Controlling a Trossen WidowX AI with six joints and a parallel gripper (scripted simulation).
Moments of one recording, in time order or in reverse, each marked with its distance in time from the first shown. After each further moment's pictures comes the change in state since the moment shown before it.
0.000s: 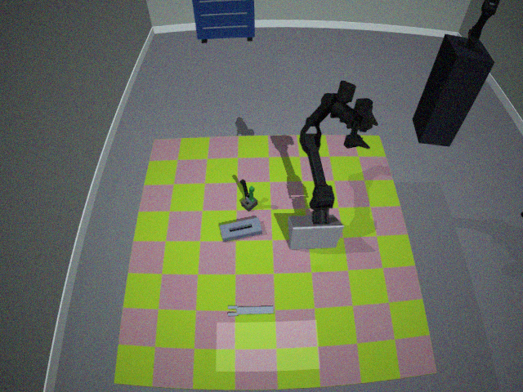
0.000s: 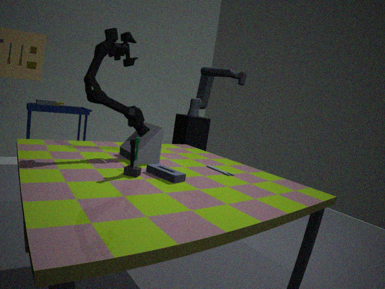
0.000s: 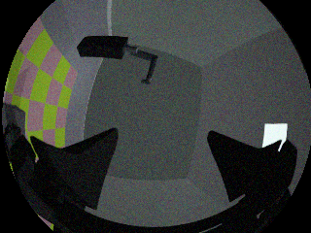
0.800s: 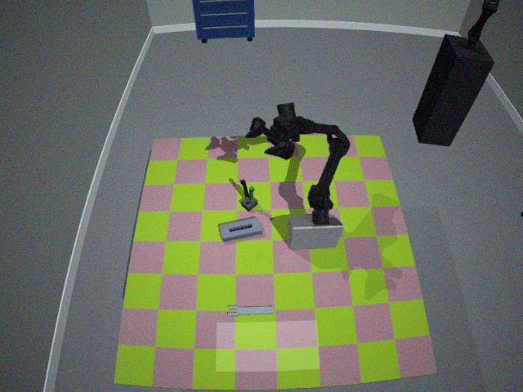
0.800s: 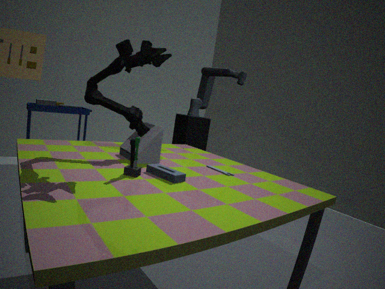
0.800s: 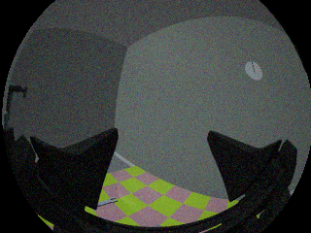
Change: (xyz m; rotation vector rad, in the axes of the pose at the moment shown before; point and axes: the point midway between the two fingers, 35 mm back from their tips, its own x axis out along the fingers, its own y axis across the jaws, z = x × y) arm -0.162 0.095 -0.302 1.198 0.922 -0.922
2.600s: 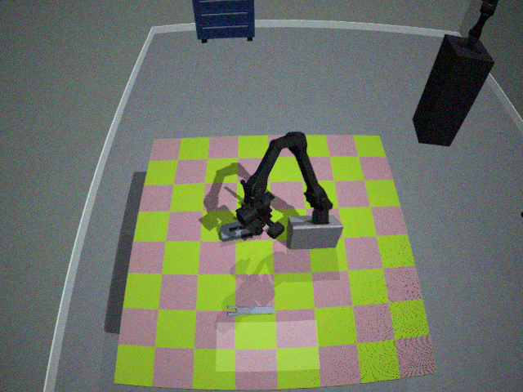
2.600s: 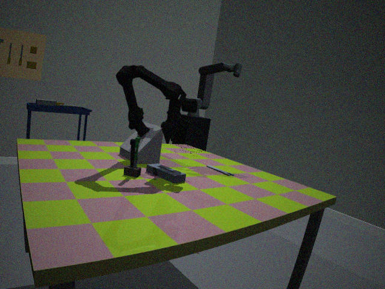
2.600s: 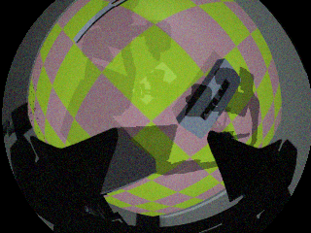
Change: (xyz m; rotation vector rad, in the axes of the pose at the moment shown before) arm -0.044 0.099 -0.366 0.050 1.889 0.049
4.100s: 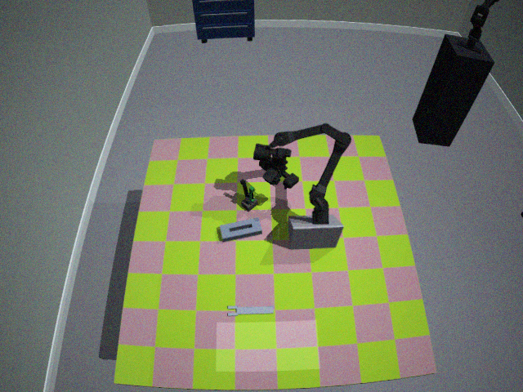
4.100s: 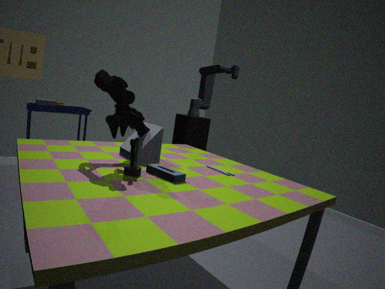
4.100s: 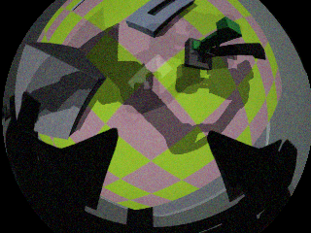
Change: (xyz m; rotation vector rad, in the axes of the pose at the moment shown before) arm -0.004 -0.121 -0.216 -0.009 0.013 -0.013
